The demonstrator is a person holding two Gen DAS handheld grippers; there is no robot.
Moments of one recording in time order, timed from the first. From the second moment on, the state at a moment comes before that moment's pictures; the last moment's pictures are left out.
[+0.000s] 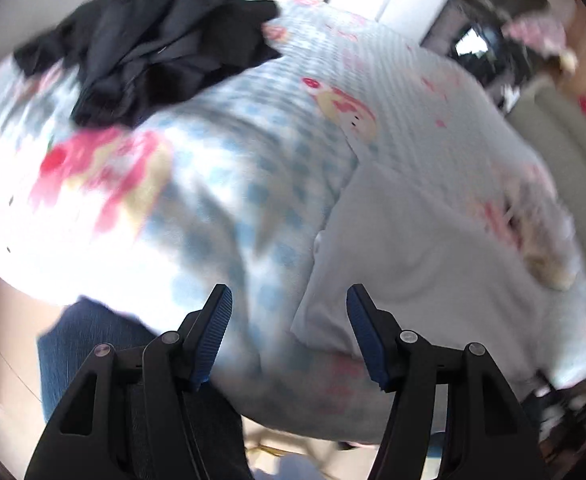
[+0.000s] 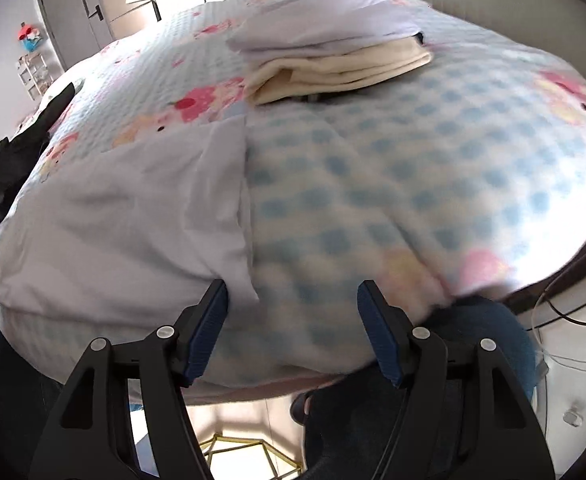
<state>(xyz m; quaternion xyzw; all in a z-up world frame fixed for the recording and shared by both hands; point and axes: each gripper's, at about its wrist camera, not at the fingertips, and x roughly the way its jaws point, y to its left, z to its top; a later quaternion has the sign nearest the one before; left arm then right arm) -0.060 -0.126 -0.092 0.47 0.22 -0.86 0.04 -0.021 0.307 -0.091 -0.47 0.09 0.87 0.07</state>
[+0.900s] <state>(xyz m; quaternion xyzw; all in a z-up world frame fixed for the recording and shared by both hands) -0.052 -0.119 -0.100 0.45 0.16 -0.87 0.15 -0.009 0.289 -0.094 -0.46 0.14 0.88 0.02</state>
